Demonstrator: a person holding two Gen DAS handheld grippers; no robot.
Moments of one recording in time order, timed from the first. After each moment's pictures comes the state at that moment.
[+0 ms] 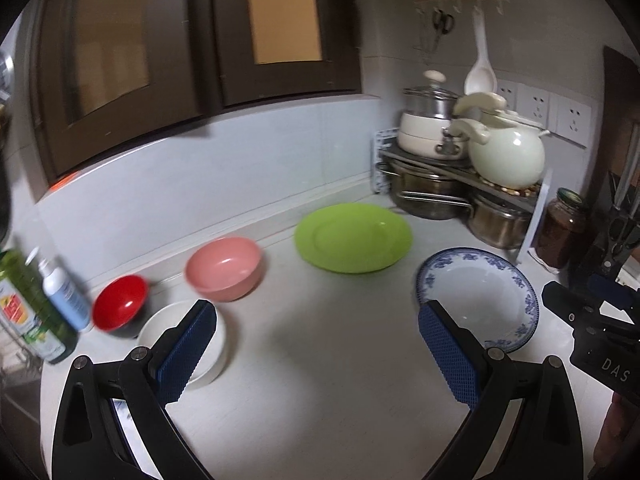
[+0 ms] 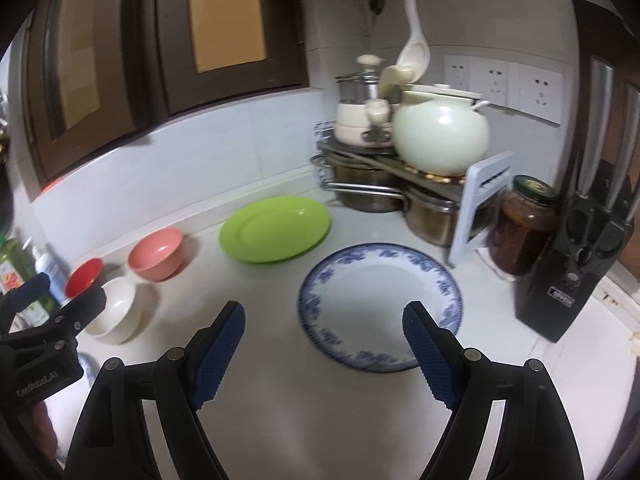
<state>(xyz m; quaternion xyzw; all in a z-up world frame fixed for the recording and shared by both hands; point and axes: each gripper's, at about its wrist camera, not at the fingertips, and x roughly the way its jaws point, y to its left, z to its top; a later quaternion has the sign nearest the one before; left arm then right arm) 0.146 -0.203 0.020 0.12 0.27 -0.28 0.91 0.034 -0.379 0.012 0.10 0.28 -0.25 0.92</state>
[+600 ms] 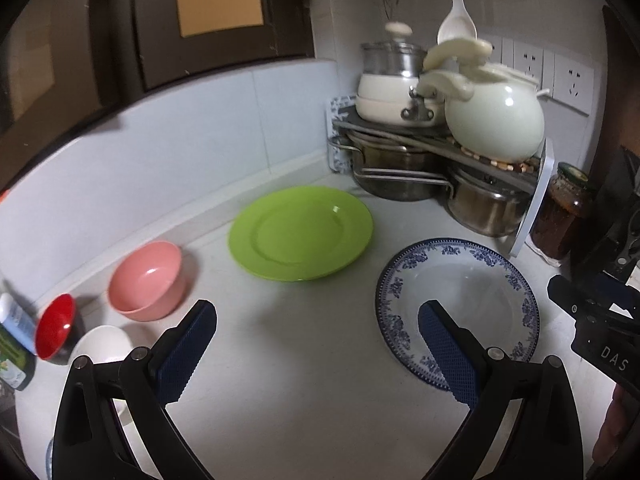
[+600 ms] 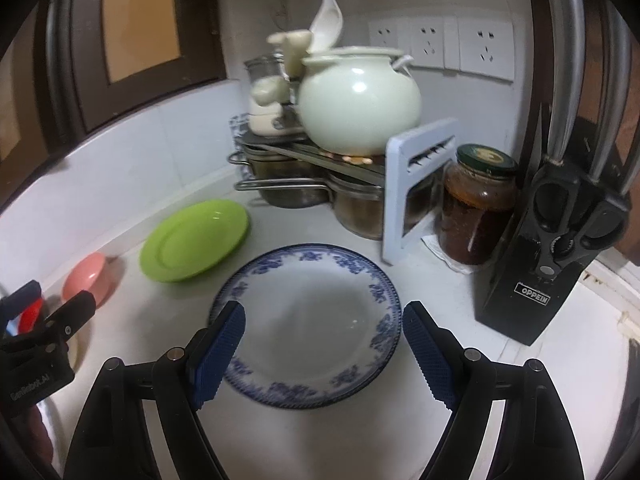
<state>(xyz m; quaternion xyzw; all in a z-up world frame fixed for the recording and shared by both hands) 0.183 -0.306 -0.022 0.15 0.31 -0.32 0.88 0.043 -0.469 -0.015 0.14 0.30 -0.32 0.89</state>
